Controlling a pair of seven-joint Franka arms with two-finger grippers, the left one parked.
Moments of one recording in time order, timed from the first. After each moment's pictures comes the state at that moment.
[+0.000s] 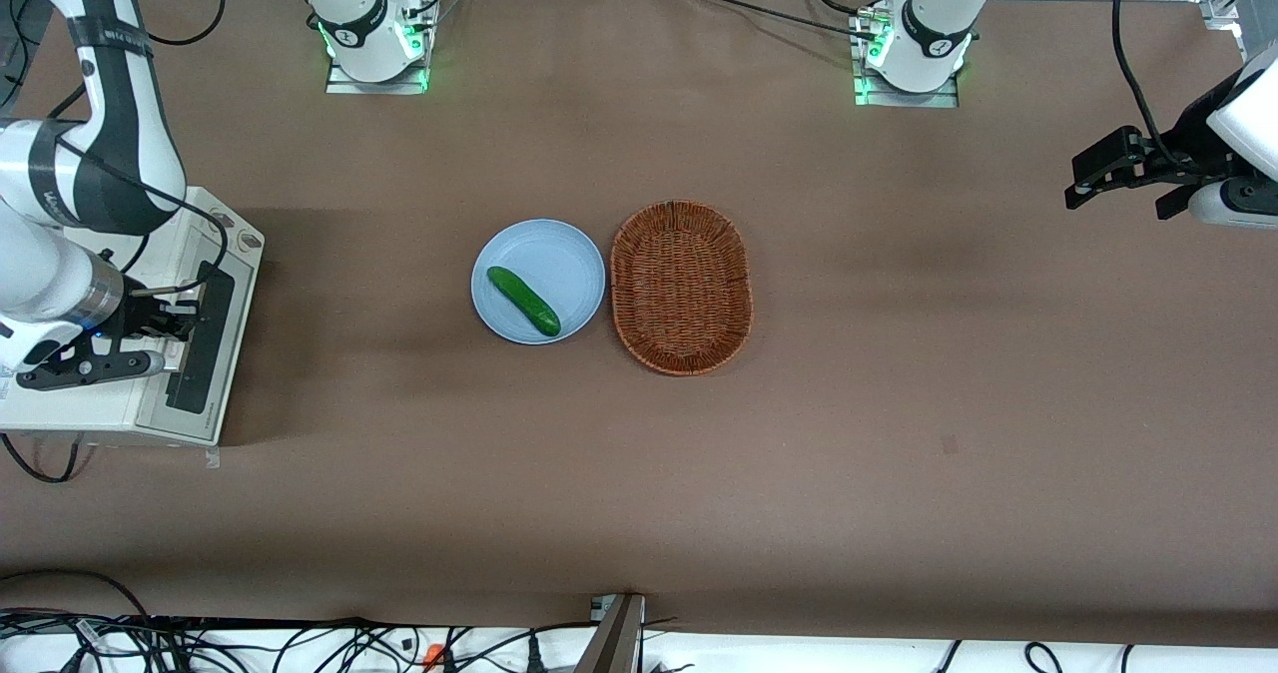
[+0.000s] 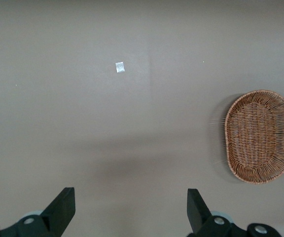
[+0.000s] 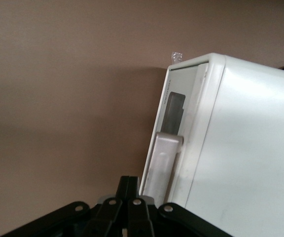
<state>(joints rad) -0.11 0.36 0.03 -1.67 -0.17 2.00 -0.19</state>
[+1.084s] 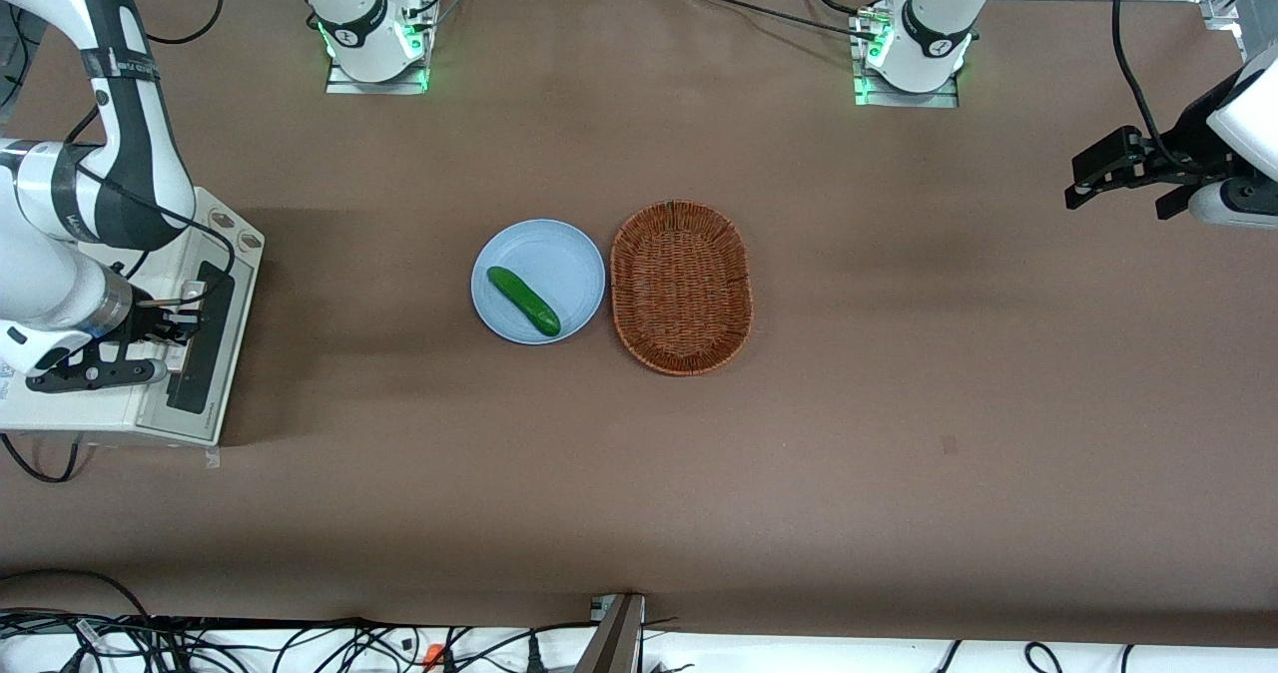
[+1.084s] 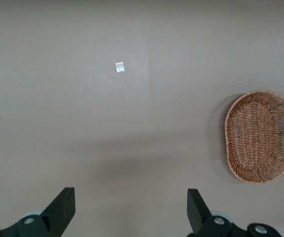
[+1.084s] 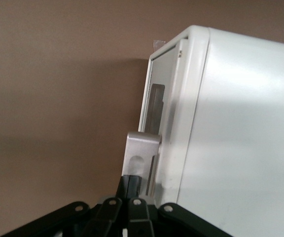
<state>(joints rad) -0.13 0.38 0.03 -1.73 -0.21 2.07 -0.10</state>
